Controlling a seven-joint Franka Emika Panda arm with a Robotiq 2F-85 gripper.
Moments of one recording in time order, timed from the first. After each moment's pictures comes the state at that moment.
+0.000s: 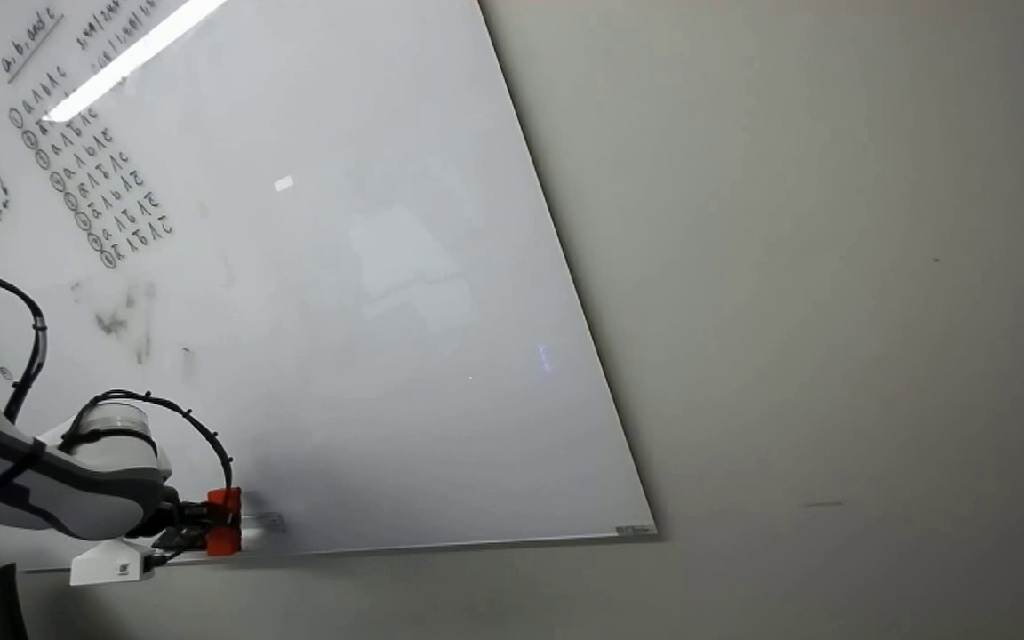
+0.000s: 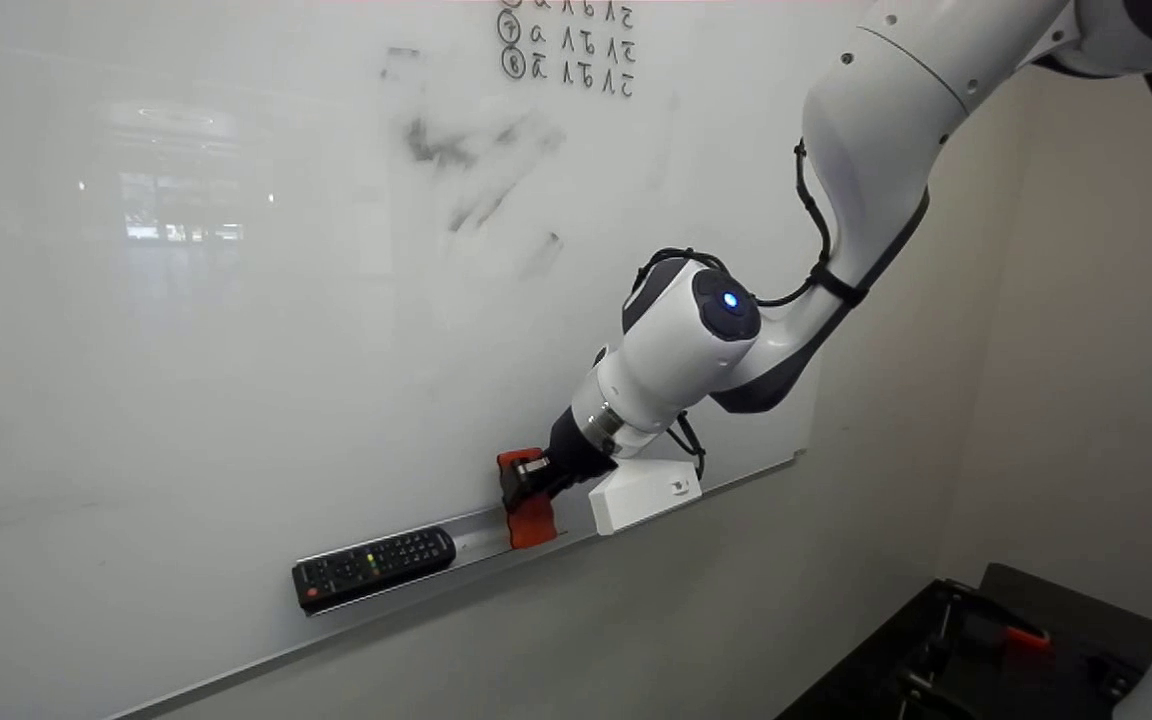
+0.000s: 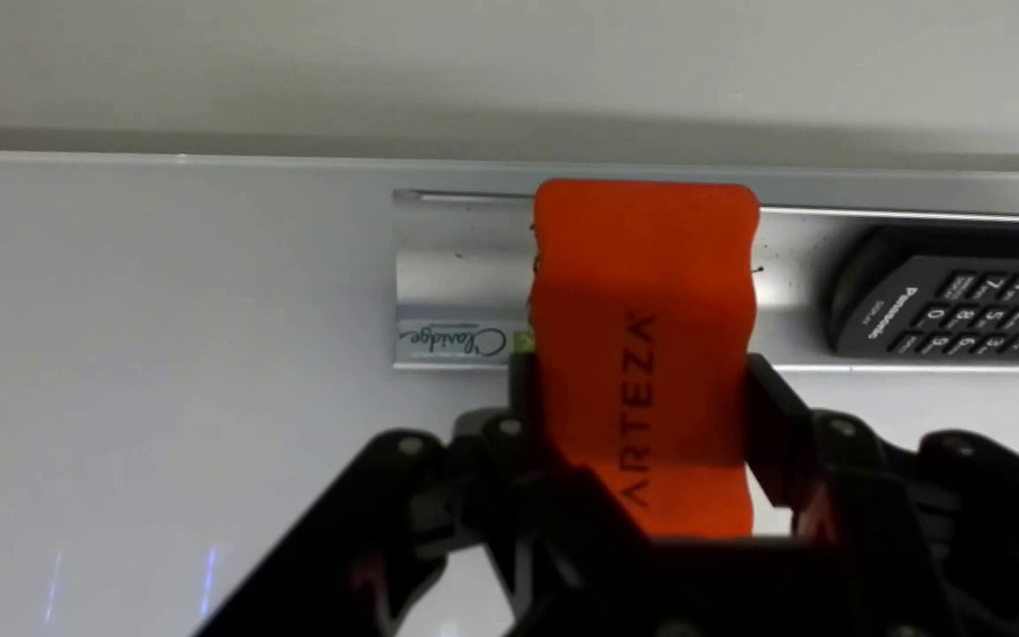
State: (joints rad) arm 0.76 0.40 -0.40 -2.12 -1.71 3.04 2.18
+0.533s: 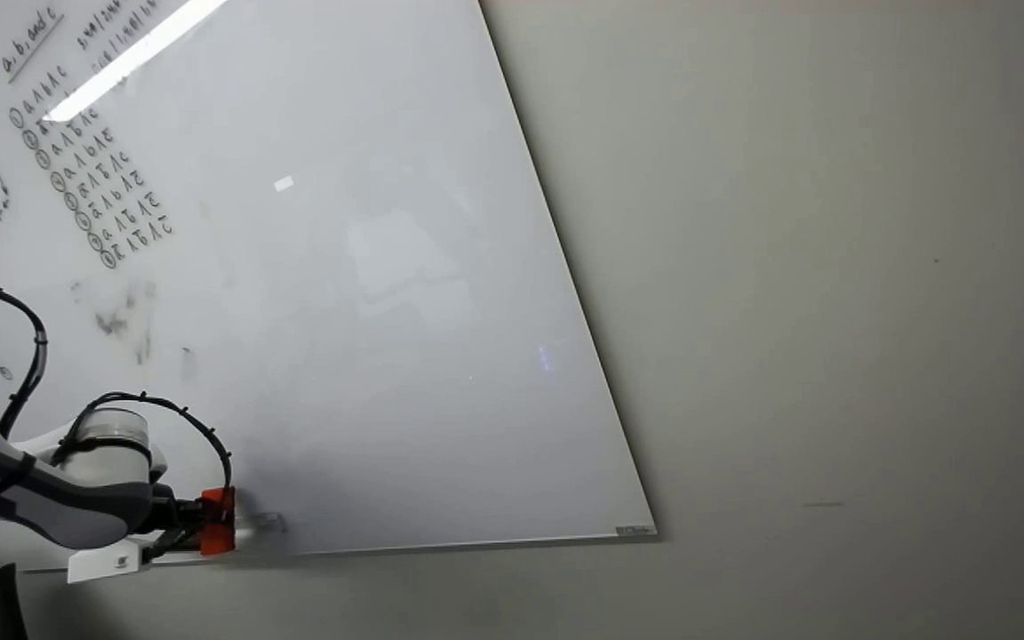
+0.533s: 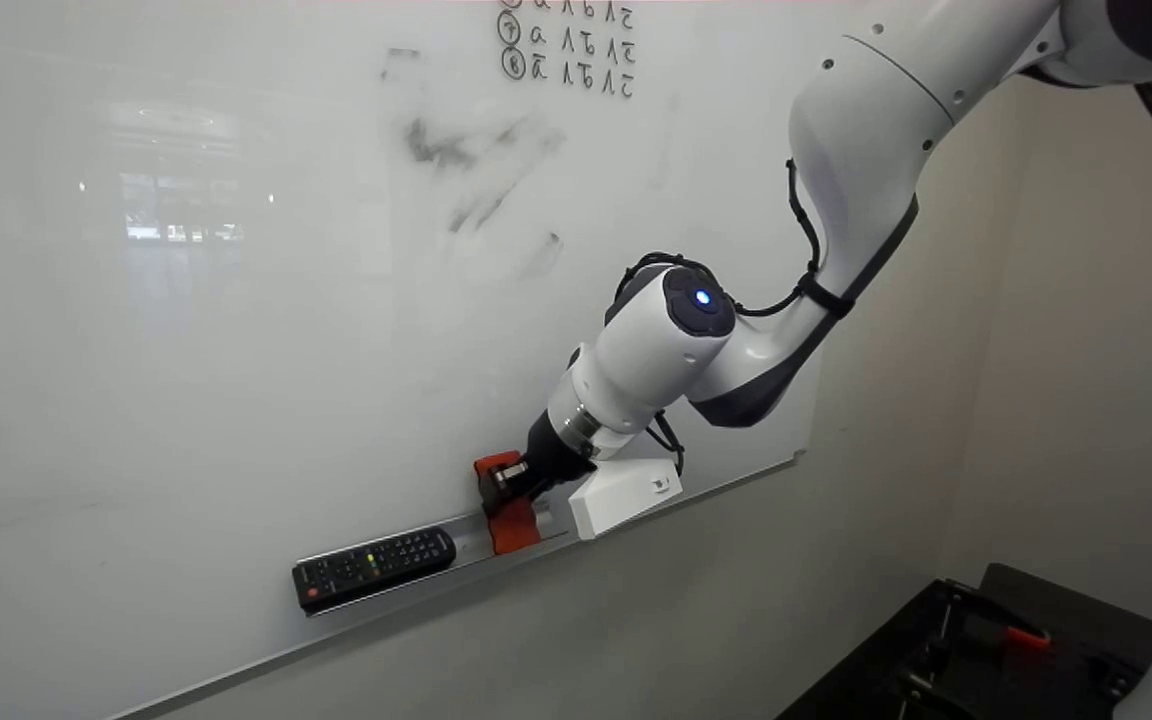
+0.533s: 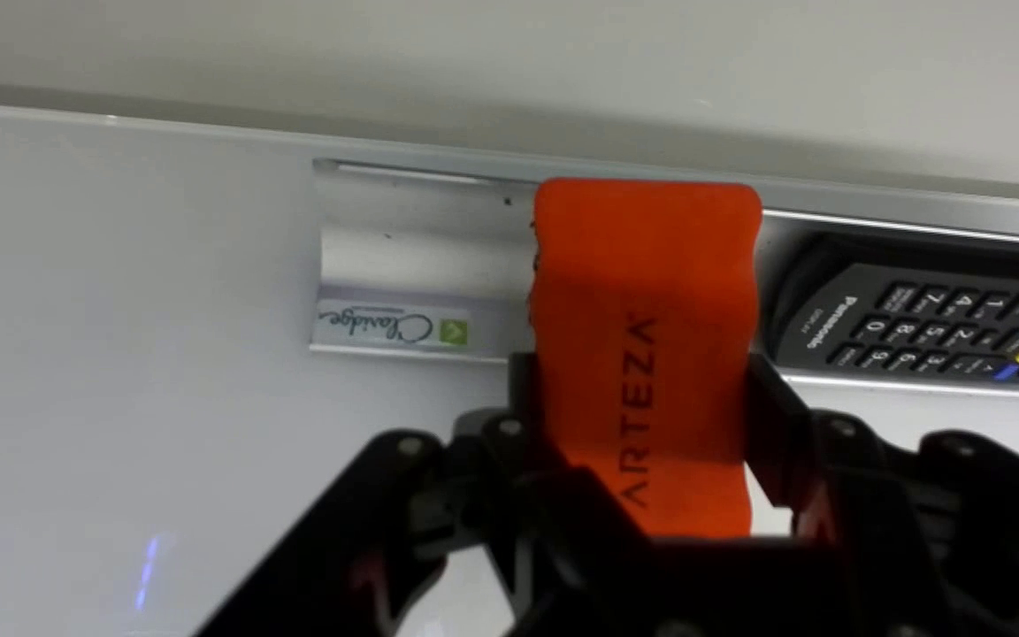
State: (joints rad) arm 0.76 0.43 -0.38 -2.08 -1.55 3.04 1.98
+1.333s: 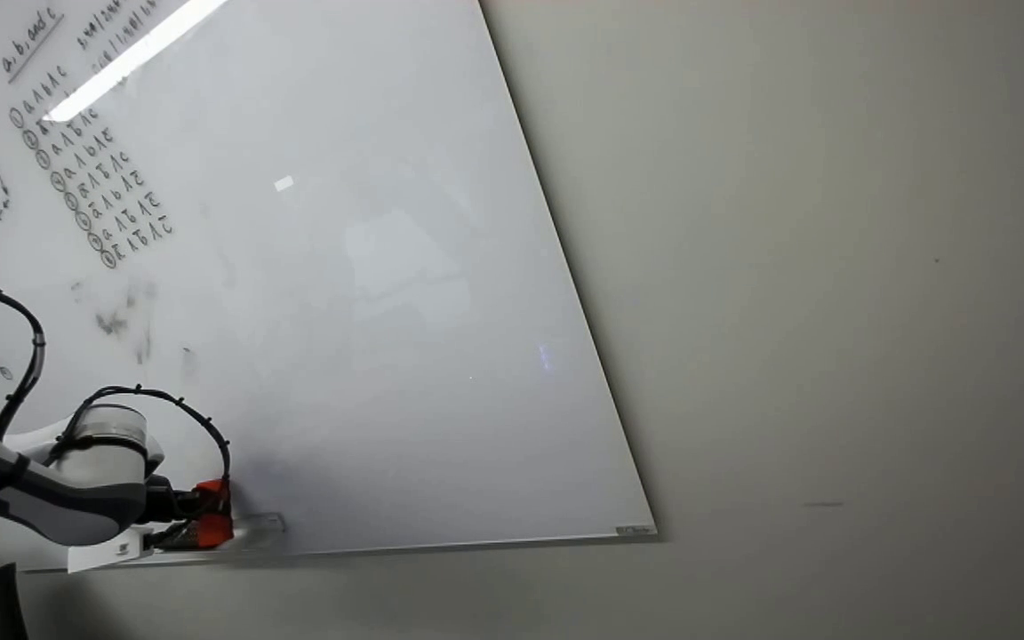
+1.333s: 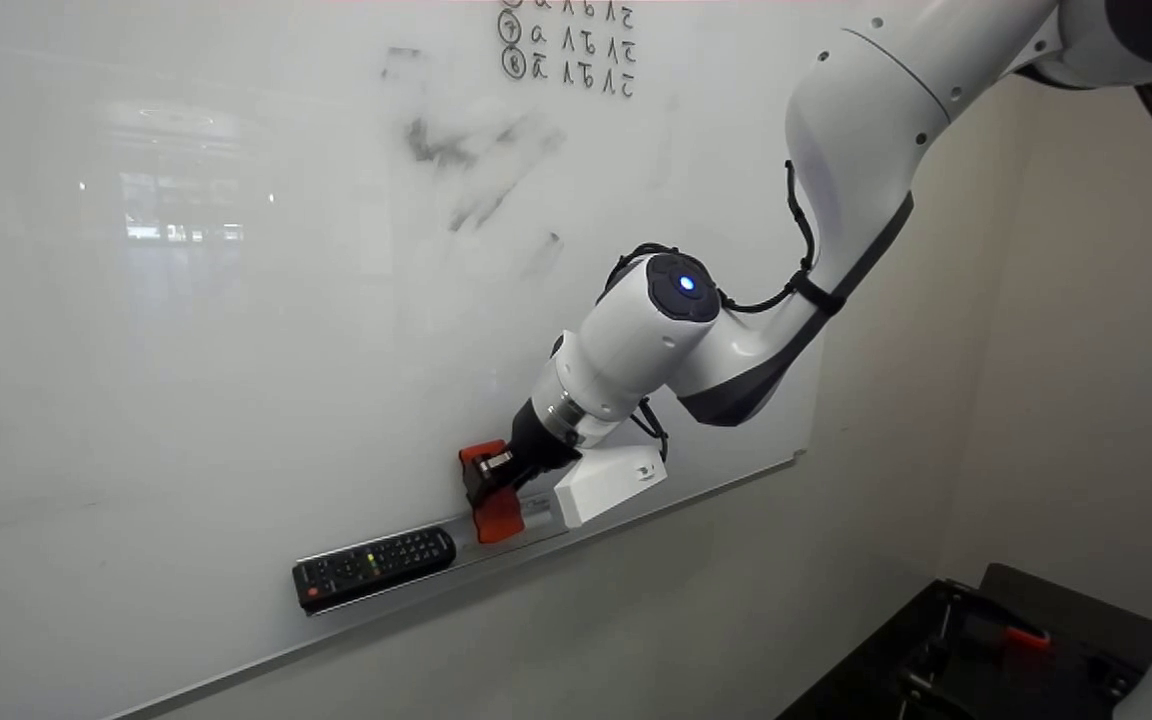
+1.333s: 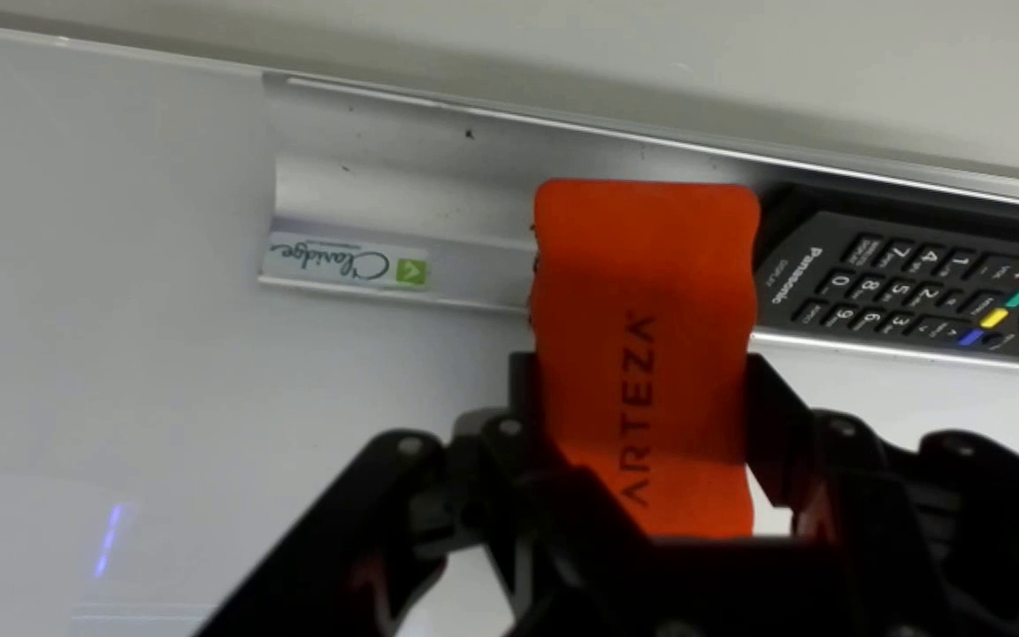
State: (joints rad) arm 0.76 0.44 -0.37 -2.05 -1.47 3.04 1.86
